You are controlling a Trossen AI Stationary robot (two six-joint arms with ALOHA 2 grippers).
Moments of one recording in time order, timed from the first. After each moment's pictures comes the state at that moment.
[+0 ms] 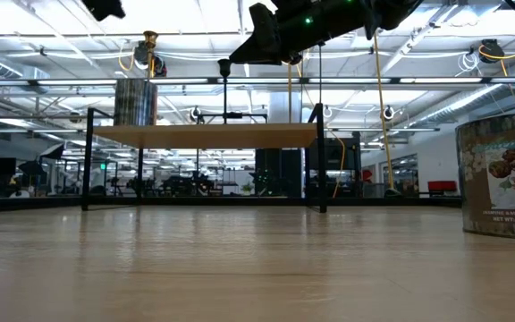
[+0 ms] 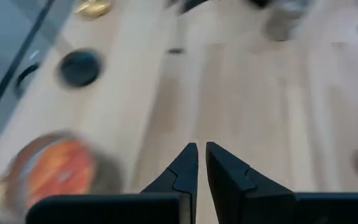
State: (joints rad) left arm 0.29 0.95 1.31 -1.13 0.13 0.14; right arm -0.06 1.62 1.06 0.41 0.33 -0.20
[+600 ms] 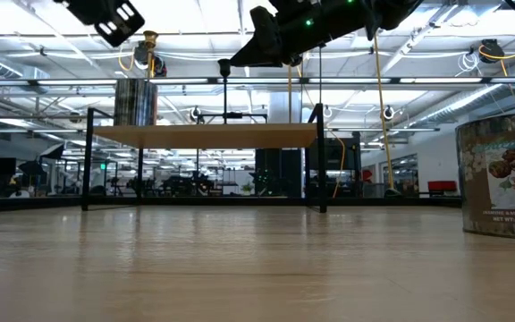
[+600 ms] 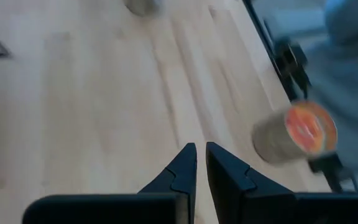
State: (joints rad) left arm -0.22 1.11 0.99 -0.67 0.17 -0.09; right arm -0.06 1.62 1.06 0.39 0.33 -0.19
